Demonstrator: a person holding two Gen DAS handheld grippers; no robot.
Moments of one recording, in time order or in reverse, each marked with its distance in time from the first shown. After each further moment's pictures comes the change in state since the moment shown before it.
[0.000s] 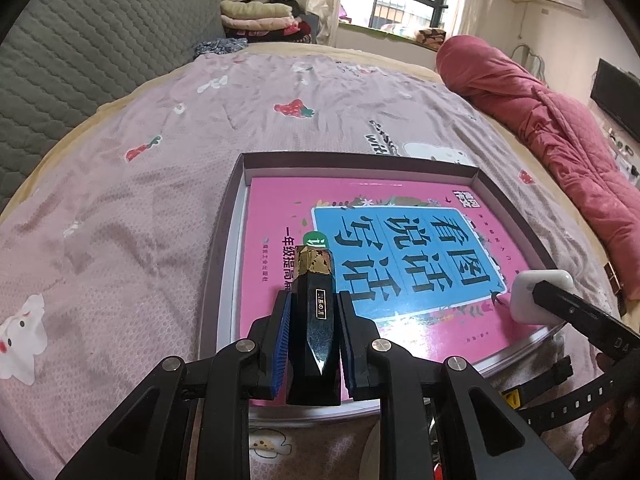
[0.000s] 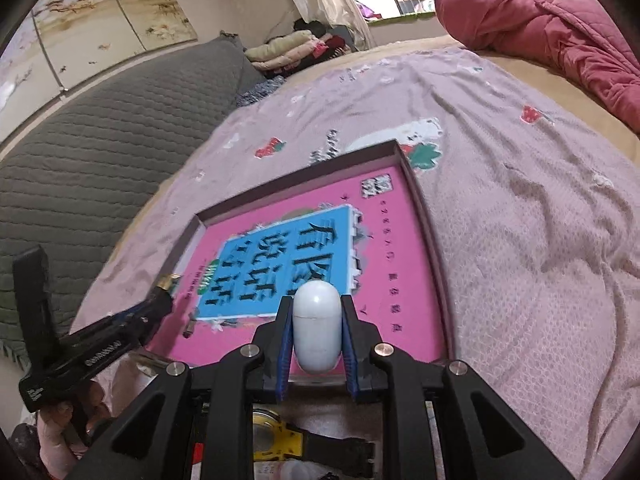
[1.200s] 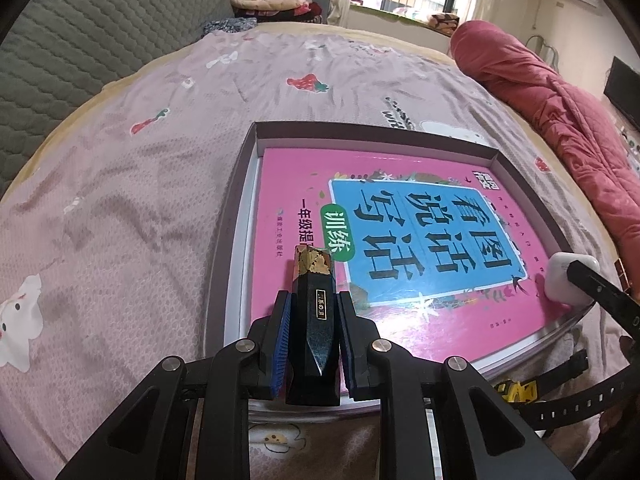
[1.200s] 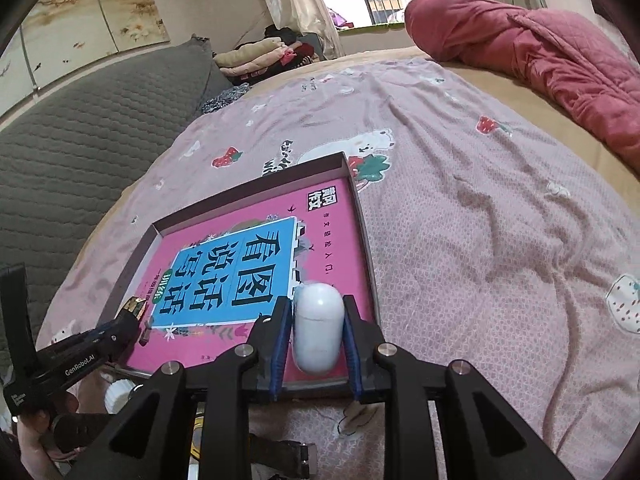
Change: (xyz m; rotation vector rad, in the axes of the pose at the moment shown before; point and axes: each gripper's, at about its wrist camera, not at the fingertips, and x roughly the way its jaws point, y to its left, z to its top) left arm 0.017 0.010 -0.007 -0.025 0.075 0.028; right arm -0.013 -0.016 0.003 0.003 -0.037 -0.138
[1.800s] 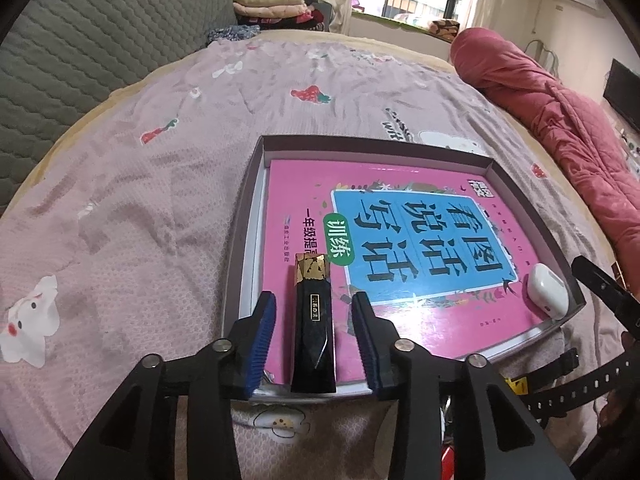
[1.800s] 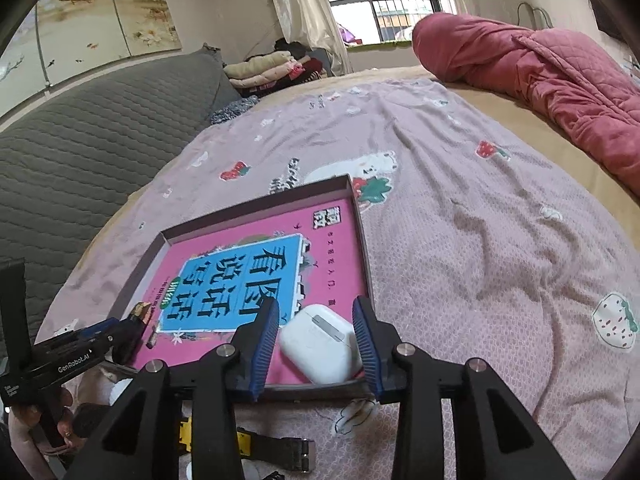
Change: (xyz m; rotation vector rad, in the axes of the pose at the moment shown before) left arm -0.021 0.000 -0.001 0.002 -0.031 0.009; right arm -0.019 0.002 0.003 -0.039 -0.065 0.016
